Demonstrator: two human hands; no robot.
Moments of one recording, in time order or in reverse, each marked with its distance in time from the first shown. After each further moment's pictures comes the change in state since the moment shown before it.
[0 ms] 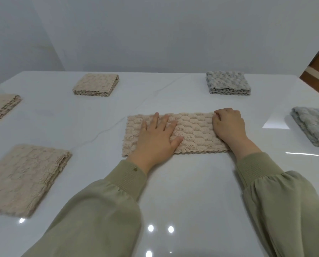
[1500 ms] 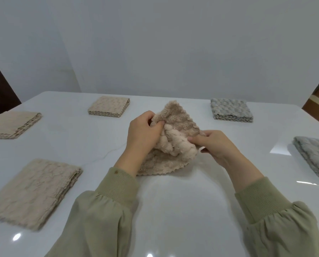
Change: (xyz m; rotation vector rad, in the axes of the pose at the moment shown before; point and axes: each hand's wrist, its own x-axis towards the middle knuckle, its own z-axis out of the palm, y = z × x) left_hand -0.002 -0.020 -0.083 -0.879 0.555 -0.287; right_hand -0.028 -0.073 -0.048 0.973 -0.433 0.128
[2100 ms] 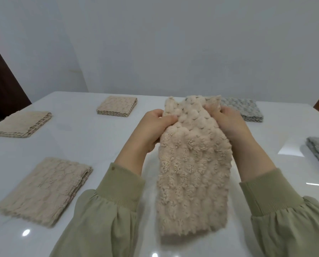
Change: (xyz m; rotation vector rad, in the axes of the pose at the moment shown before) left_hand 0.007 0.023 -0.021 -0.421 -0.323 -0.384; right_hand -0.005 -0.048 0.008 -0.060 0.221 -0.238
